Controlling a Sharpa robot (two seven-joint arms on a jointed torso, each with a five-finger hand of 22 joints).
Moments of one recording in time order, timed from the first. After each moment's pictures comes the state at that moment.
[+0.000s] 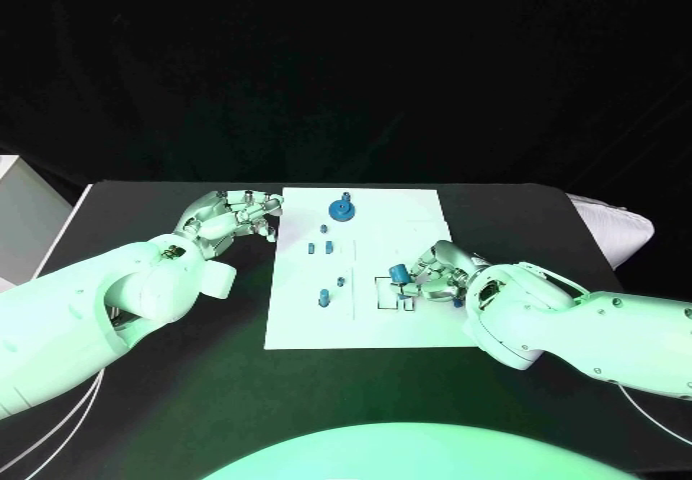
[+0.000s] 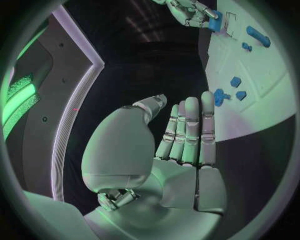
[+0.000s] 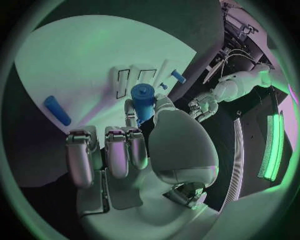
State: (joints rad) left arm 0.92 -0.89 0.24 1.52 -0.26 -0.21 0.21; left_hand 1.32 -0.18 0.49 0.11 0.18 0.87 0.19 0.26 0.28 0.85 0.12 0.66 0.19 0.98 0.05 1.14 0.44 0.17 0.93 0.16 0.76 0.82; right arm 1.05 -0.96 -0.13 1.82 -1.25 -0.54 -0.58; right_hand 1.21 -0.07 -0.03 0.29 0.43 1.09 0.08 0.24 0.51 1.46 -0.01 1.57 1.31 1.47 -0.07 1.56 1.31 0.01 1.46 0.04 1.57 1.31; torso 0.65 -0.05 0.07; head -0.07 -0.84
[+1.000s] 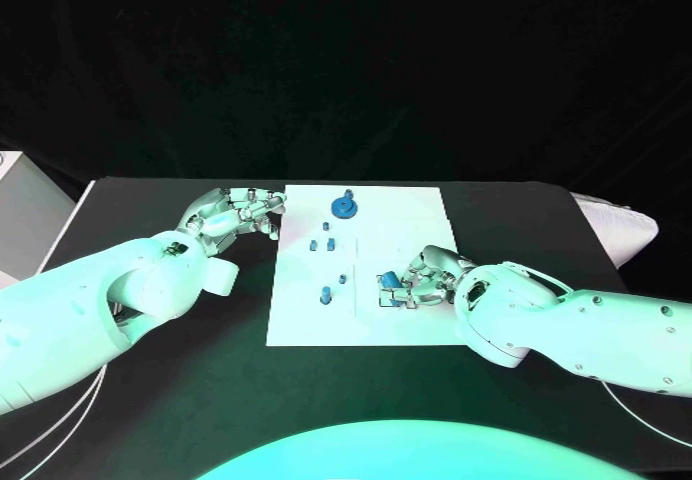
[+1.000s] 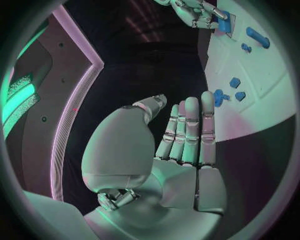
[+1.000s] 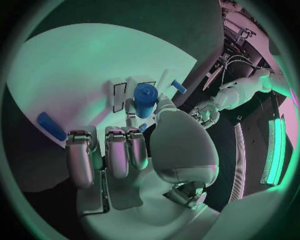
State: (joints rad) left arm 0.92 -0.89 0.24 1.52 -0.26 -0.21 0.20; left_hand 1.32 -0.18 0.49 0.11 0.18 0.87 0.19 0.27 0.27 0.85 0.12 0.66 0.19 0.98 0.05 1.15 0.44 0.17 0.93 0.16 0.76 0.82; right arm 1.05 -0.91 -0.13 1.78 -1.26 -0.49 -0.60; right_hand 1.18 -0.08 -0.04 0.30 0.39 1.10 0.07 0.25 0.51 1.47 -0.01 1.57 1.31 1.47 -0.07 1.56 1.31 0.01 1.47 0.03 1.57 1.31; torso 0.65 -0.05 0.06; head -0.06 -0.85
